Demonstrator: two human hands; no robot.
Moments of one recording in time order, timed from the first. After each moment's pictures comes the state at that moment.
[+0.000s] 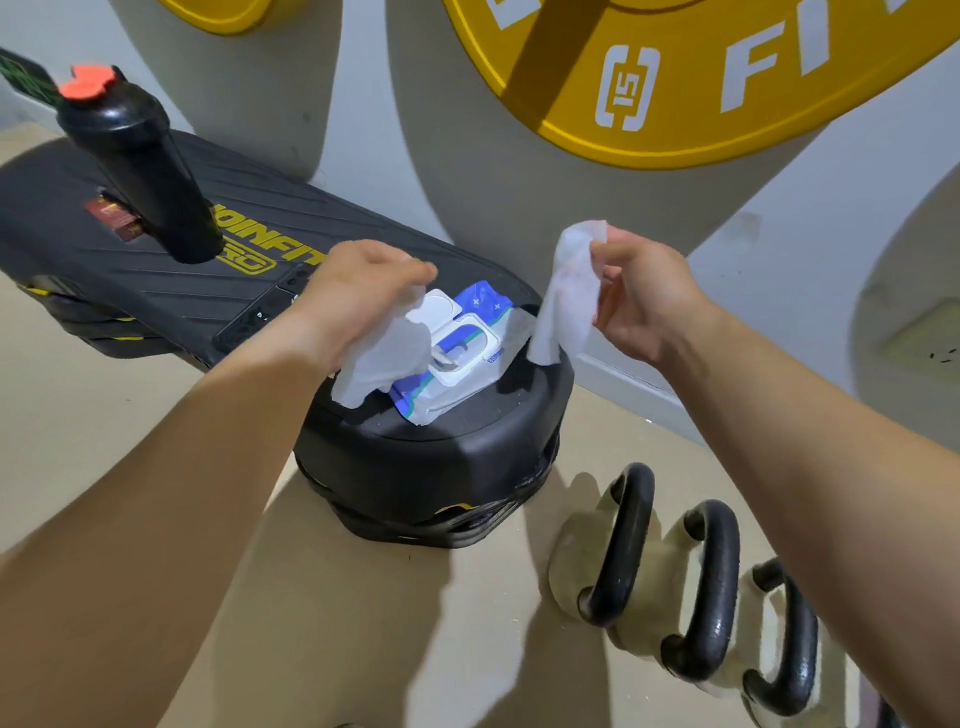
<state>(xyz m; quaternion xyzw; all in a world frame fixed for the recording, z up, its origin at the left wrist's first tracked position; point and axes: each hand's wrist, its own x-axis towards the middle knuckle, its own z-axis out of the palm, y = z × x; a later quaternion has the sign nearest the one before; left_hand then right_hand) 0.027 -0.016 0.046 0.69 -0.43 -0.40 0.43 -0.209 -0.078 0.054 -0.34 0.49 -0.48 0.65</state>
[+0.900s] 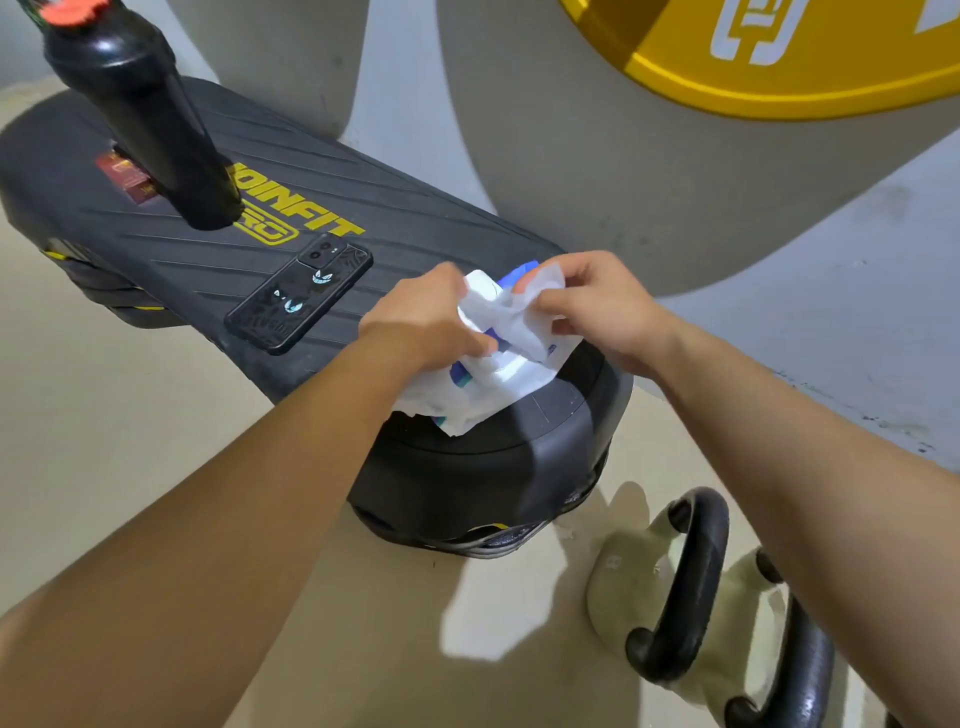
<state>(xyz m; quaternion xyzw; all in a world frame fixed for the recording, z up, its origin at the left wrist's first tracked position) 0.028 -0.062 -0.026 0.78 -0.55 -0.28 0.14 -0.153 -0.115 -0.021 -0.67 0.46 -0.25 0.53</state>
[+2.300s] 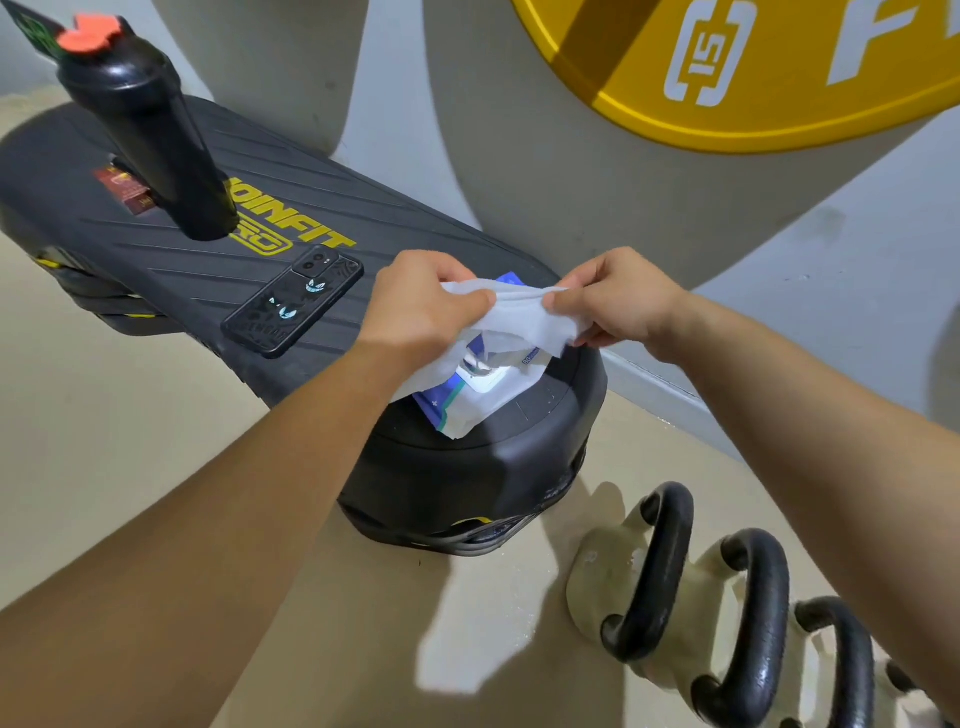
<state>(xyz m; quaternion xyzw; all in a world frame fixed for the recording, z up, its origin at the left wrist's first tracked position) 0.010 -0.039 0.002 0.71 -0.50 -0.29 0.40 -0.182 -0.107 0.027 -0.68 0.58 -0.13 0.43</state>
